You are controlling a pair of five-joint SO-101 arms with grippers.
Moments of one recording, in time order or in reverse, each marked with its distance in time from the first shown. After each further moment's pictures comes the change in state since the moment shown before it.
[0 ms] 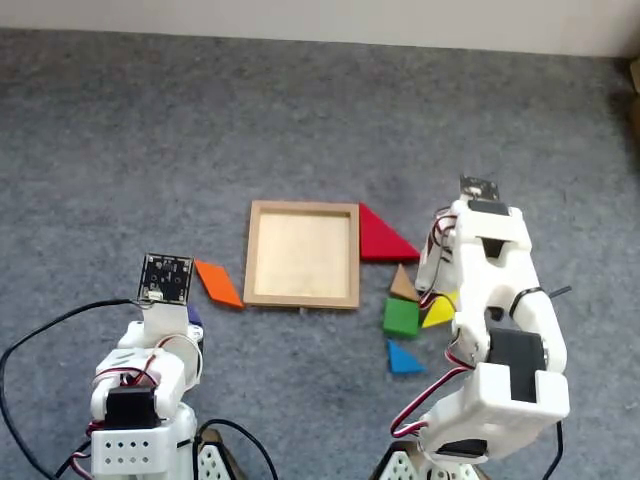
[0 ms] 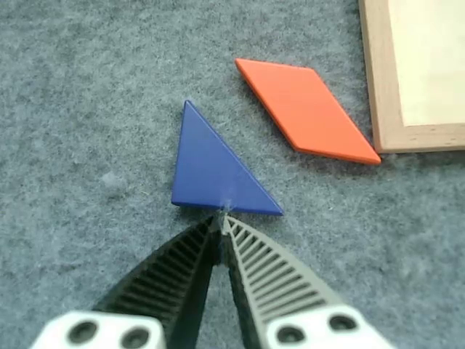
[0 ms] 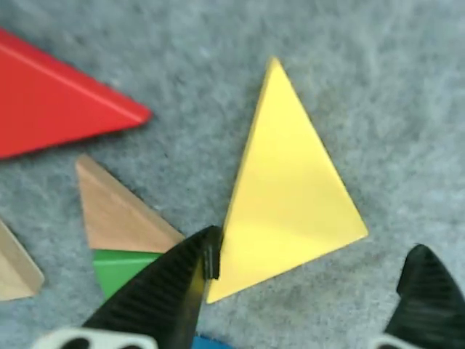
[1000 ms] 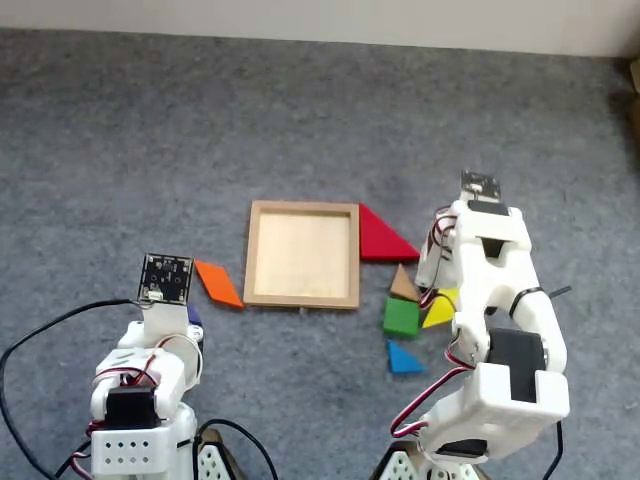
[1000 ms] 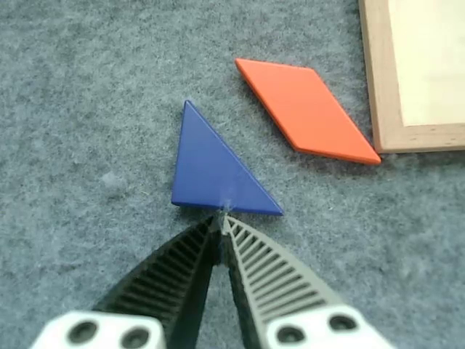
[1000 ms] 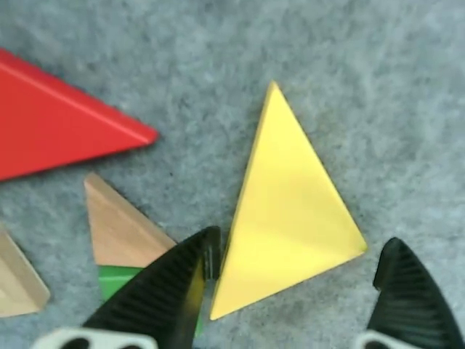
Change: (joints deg) left arm 0.0 0.0 0.0 0.0 0.0; right arm 0.0 0.0 0.0 -2.7 -0.4
